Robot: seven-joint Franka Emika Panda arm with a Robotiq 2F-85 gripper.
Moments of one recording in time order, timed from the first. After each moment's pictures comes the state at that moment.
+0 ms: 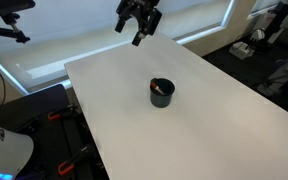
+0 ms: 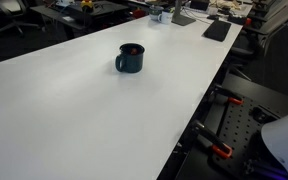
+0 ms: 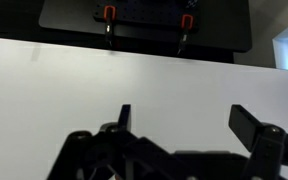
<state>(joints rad) 0.02 0.24 0.02 -1.81 0.02 1.43 -0.08</state>
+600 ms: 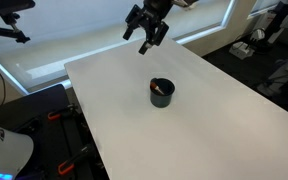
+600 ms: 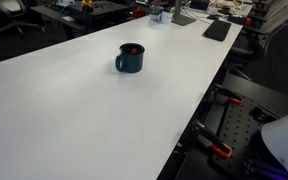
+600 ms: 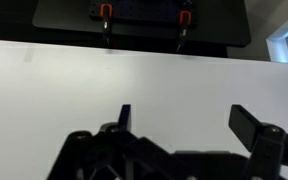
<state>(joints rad) -0.01 0.38 0.01 -1.70 0.04 1.40 -0.07</state>
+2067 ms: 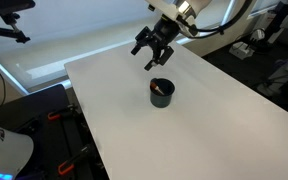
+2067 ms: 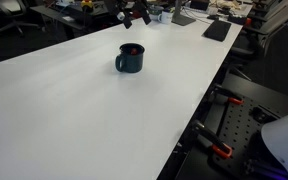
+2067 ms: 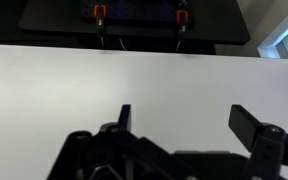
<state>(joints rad) -0.04 0.61 0.00 -1.53 0.06 1.33 -0.07</state>
